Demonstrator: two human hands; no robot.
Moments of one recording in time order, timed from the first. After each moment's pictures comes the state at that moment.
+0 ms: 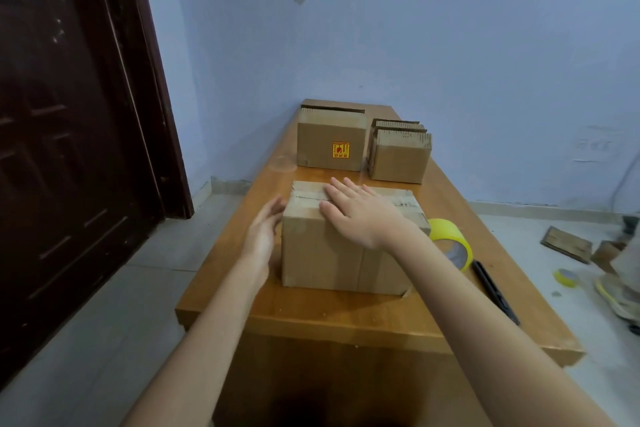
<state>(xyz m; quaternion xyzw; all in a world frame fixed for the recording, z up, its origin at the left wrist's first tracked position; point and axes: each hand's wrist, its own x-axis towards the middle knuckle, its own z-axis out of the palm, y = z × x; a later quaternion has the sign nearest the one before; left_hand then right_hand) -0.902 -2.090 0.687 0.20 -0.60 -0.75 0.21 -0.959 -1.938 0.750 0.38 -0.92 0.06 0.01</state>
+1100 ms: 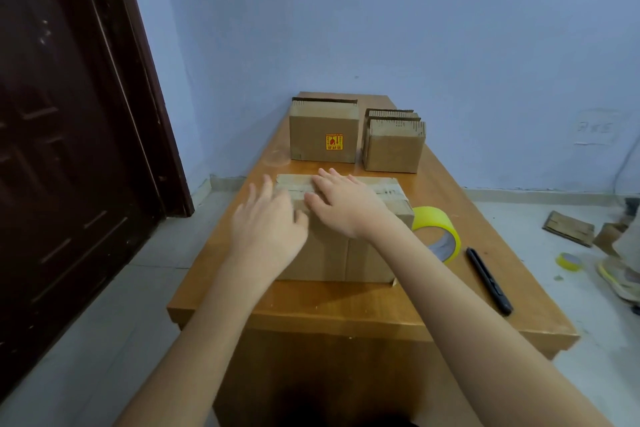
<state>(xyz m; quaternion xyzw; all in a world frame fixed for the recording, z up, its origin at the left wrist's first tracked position) -0.865 -2.048 0.746 0.18 -0.96 -0.09 0.18 -0.964 -1.945 0.749 0.38 -0.91 0.14 0.04</state>
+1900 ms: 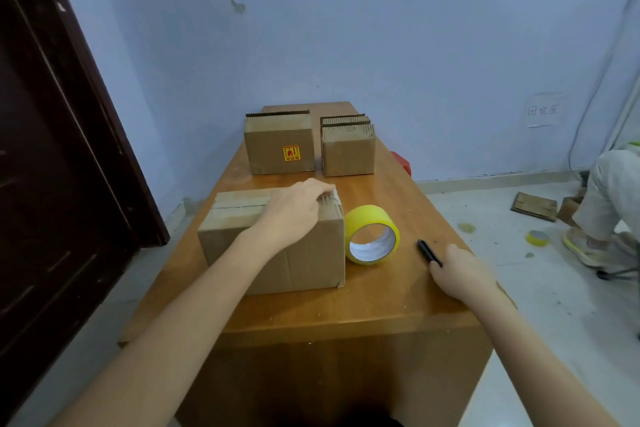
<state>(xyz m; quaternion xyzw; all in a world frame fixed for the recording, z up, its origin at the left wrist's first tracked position) -0.944 -1.989 0.752 -0.08 -0.98 -0.13 0.13 -0.992 -1.735 0.654 -0.04 -0.99 0.11 -0.01</state>
